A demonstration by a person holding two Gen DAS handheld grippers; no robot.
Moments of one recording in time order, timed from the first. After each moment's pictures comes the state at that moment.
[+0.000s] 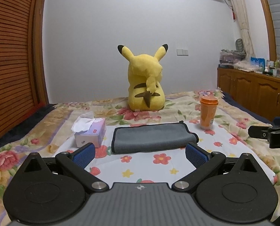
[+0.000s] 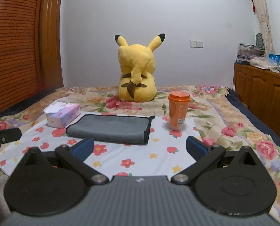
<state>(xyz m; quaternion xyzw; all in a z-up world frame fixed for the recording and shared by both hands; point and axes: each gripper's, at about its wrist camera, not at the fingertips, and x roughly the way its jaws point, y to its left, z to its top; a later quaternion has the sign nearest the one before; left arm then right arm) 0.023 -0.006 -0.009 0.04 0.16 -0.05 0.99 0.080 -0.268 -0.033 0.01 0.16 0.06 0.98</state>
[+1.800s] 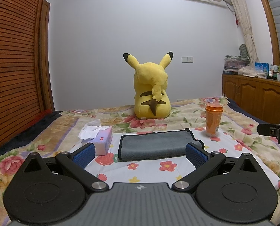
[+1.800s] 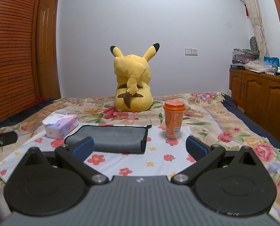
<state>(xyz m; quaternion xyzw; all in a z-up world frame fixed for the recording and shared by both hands) 0.016 0.000 -0.003 0.04 0.14 -0.03 0.99 0.072 -0.275 -0.028 0.02 0.13 0.05 0.99</state>
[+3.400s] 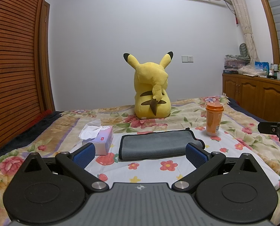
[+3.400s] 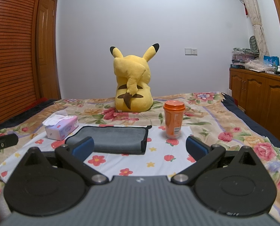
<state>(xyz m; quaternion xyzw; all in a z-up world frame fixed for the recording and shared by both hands) 0.017 0.002 -0.003 0.04 0.14 -0.03 0.99 0.072 -0.276 -0.028 0.02 0.13 0.05 0.99</state>
